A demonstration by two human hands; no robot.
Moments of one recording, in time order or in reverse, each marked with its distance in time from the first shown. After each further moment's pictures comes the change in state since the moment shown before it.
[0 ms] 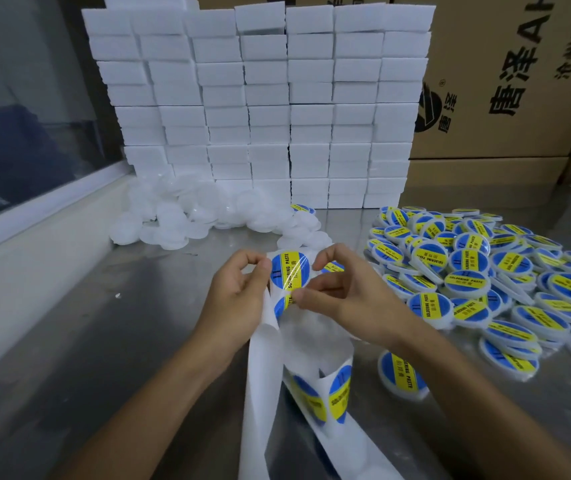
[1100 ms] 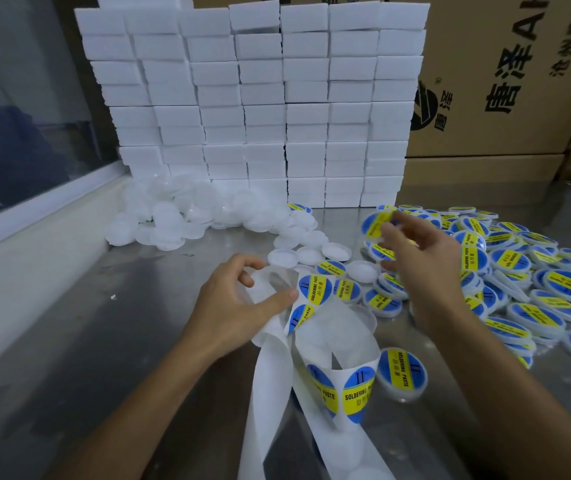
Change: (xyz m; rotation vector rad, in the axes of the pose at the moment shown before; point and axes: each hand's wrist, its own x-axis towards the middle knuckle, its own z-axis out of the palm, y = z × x) left_hand 0.008 -0.009 -0.011 0.470 -0.028 0.076; right_hand 0.011 0.007 -0.053 0.123 0.731 -0.093
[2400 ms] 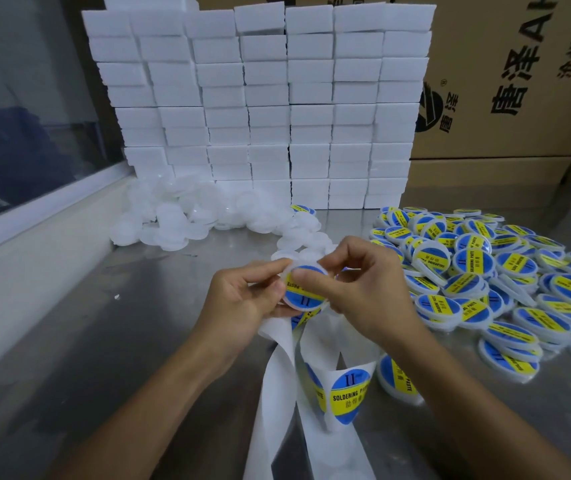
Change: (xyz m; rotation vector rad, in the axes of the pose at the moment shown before) left_hand -0.012 0.017 0.004 -0.732 -0.159 0.054; right_hand -0.043 -0.010 0.033 -0.068 -0.433 -0.197
